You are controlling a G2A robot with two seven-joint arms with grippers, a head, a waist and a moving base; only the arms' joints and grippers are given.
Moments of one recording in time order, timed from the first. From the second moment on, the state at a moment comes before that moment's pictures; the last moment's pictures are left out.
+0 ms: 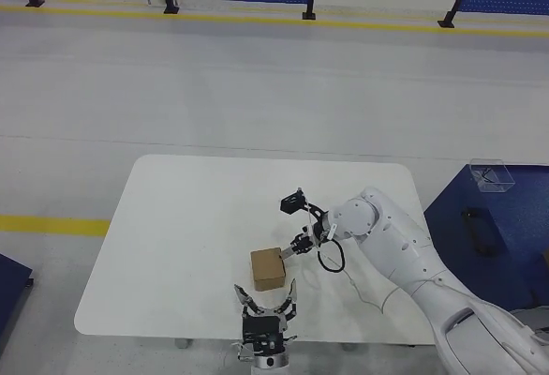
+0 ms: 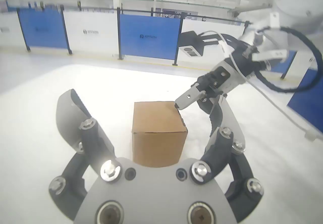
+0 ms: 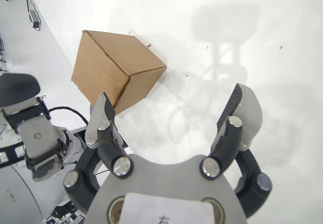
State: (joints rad) left arm 1.42 -1.64 -0.76 -1.18 1.31 0.77 0.85; right arm -0.48 -1.27 0.67 -0.85 -0.37 -0.41 1.12
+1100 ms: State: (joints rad) left arm 1.18 -1.76 -0.73 -0.83 1.19 0.89 0.56; right arm -0.55 -1.22 0.76 -0.93 -0.40 -0.40 1.12
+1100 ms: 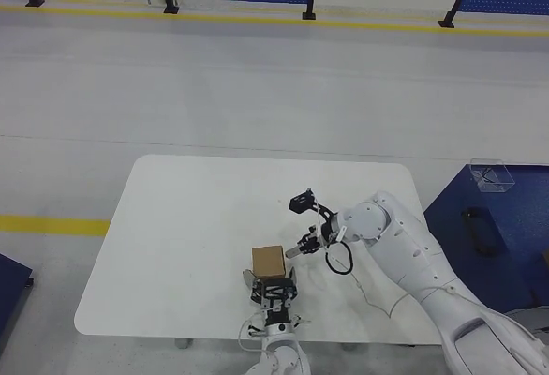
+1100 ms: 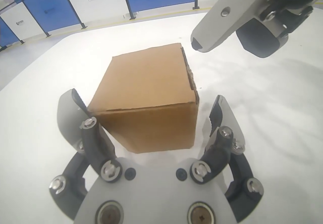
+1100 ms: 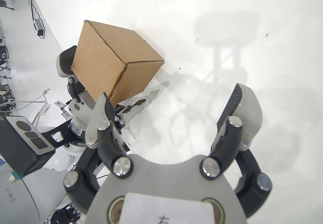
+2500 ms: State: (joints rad) left arm 1.28 -1.73 -0.88 -1.09 1.25 0.67 0.42; right arm -0.65 -1.14 1.01 -1.04 -0.35 -0.43 0.92
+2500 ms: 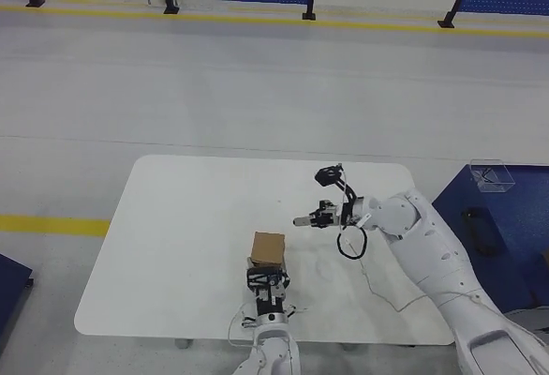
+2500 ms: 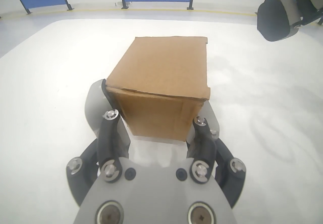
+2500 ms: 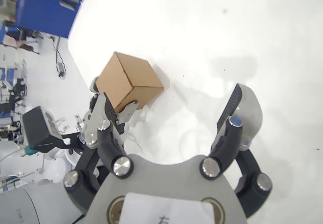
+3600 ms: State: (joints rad) left arm 1.47 -1.66 -1.22 -1.62 0.76 0.31 0.22; right arm -0.77 -1.10 1.17 -1.15 -0.31 -0.47 0.88
